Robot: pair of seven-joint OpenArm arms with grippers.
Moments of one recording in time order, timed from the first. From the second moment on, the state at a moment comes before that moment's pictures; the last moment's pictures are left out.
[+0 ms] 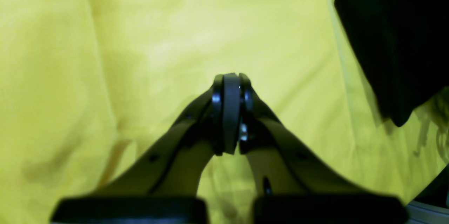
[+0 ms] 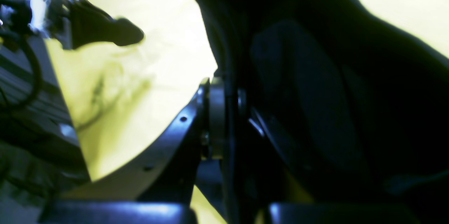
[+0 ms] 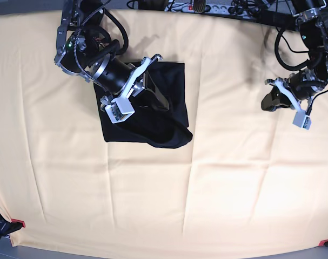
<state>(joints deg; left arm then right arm) 9.6 -23.3 -27.9 102.1 -55.7 -31.6 70.0 -14.7 -4.9 0.1 117.8 33.4 38.1 -52.4</state>
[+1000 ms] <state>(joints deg) 9.6 -23.4 -27.9 102.1 -62.5 -36.3 71.5 -19.3 3.6 3.3 126.6 33.5 41.1 -55.2</state>
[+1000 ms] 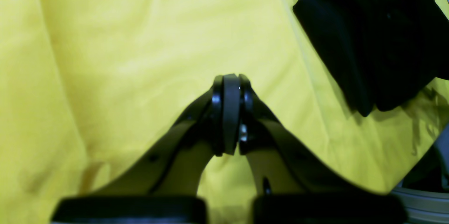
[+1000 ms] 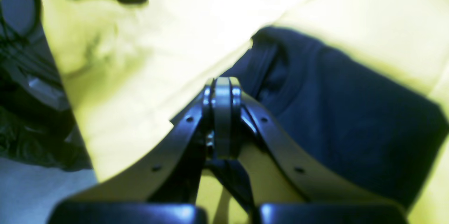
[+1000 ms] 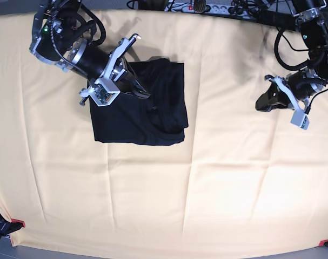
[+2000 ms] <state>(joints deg) 9.0 -23.6 -4.6 118.6 -86.7 -46.7 81.1 -0.5 11.1 -3.4 112.4 23.8 40.6 -49.9</state>
